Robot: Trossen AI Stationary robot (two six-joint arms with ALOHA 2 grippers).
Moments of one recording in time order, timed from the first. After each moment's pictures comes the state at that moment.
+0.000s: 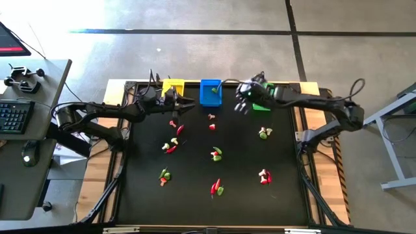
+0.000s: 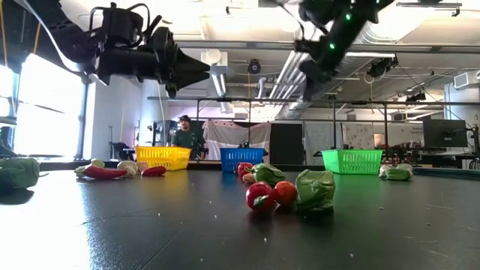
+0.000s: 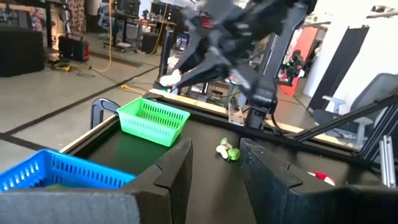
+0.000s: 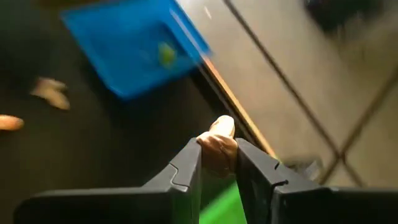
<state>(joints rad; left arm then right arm) 0.52 1.33 0.45 0.85 0.37 -0.18 -0.39 1.41 1.12 -0.58 0.47 -0.05</state>
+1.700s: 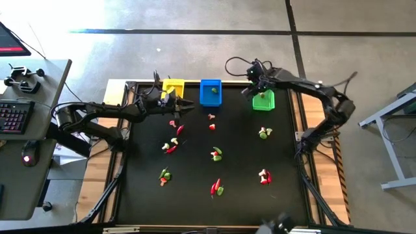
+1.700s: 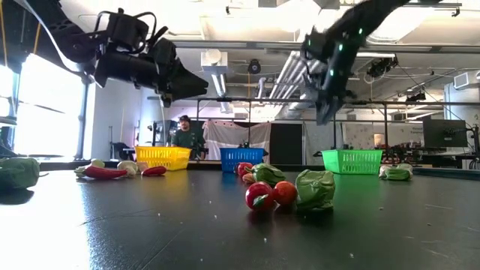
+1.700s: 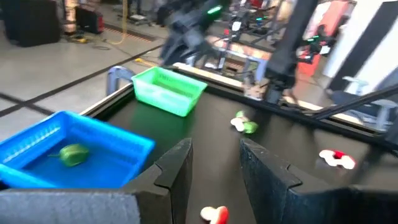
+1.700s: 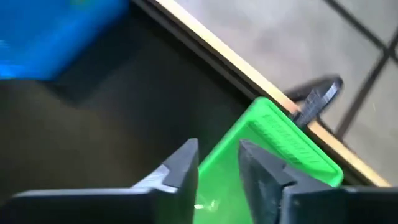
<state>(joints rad) 0.52 1.33 0.45 0.71 0.30 -0.15 -0.68 1.55 1.19 -0.72 0.24 0.09</state>
